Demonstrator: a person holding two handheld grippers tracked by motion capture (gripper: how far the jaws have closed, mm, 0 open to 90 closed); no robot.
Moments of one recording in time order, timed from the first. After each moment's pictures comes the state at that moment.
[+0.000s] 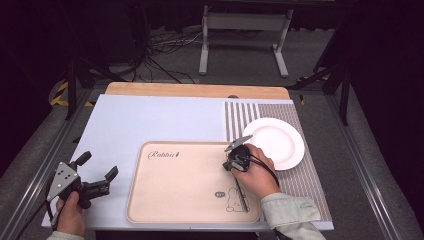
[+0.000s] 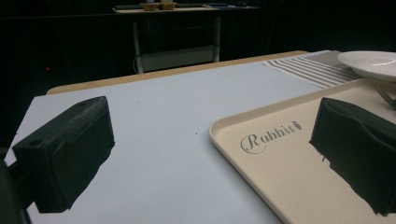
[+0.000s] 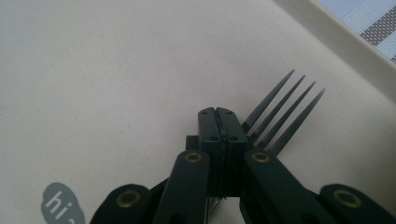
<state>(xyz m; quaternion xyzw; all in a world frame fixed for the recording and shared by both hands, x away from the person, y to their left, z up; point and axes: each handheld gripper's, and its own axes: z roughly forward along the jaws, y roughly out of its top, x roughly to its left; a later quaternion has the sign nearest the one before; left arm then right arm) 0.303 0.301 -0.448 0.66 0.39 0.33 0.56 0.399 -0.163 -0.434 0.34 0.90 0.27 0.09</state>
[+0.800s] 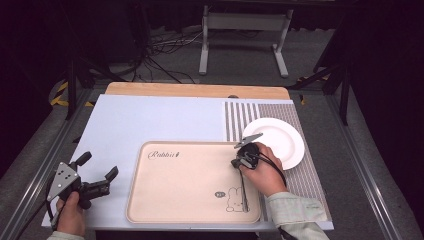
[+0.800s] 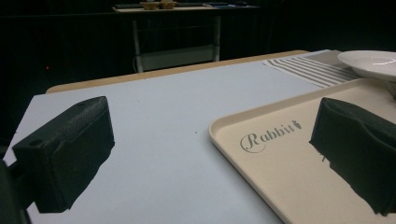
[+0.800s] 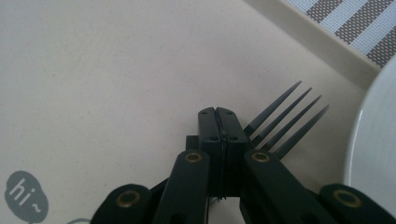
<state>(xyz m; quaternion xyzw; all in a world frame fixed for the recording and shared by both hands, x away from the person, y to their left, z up) 0.303 0.301 -0.449 0.66 0.39 0.33 0.55 0.403 -0.187 -0.433 0.37 0.89 0.27 0.10</state>
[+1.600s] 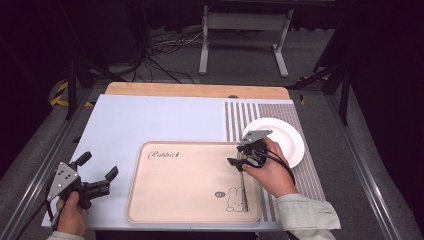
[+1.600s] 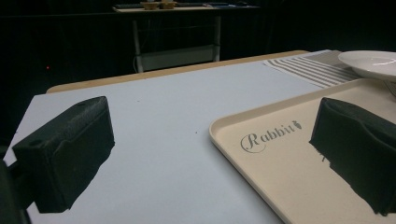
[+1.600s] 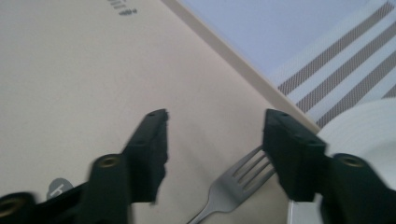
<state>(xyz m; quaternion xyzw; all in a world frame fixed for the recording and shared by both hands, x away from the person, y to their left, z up) 0.303 0.300 -0.449 0.66 0.39 0.32 0.55 0.391 -0.193 -0.395 0.30 0.88 0.34 0.15</state>
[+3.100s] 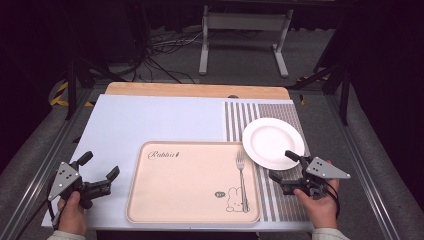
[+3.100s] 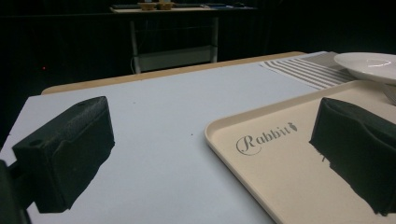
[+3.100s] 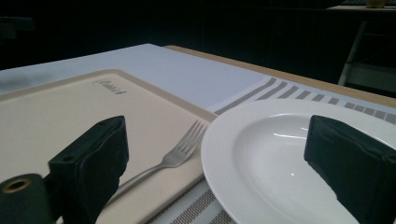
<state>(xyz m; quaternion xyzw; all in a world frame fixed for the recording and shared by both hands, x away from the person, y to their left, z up) 0.303 0.298 -0.448 0.66 0.39 0.32 0.56 0.320 -0.328 -0.431 0.30 0.72 0.57 0.25</state>
